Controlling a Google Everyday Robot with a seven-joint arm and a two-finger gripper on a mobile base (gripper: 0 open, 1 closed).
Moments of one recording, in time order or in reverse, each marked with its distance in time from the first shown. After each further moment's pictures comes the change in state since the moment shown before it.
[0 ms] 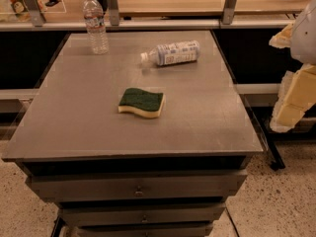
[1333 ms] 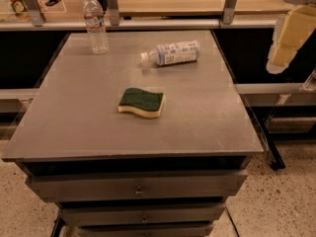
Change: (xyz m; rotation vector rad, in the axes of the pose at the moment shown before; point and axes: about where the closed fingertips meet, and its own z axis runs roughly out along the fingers) arm -0.021 -0.098 -0.024 0.093 0.026 -0.096
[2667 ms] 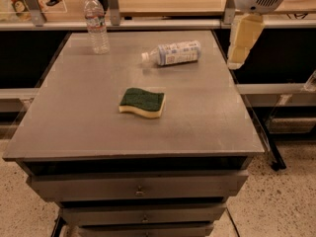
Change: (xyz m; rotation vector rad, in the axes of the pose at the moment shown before) arm -0.055 -0.039 0.051 0.062 -0.026 -0.094
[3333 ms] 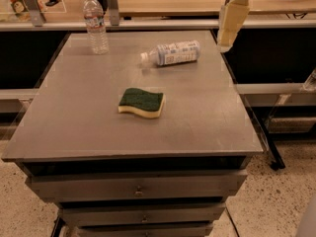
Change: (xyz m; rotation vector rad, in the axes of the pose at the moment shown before) arm -0.027 -0.047 0.016 -0.011 -0.062 -0.093
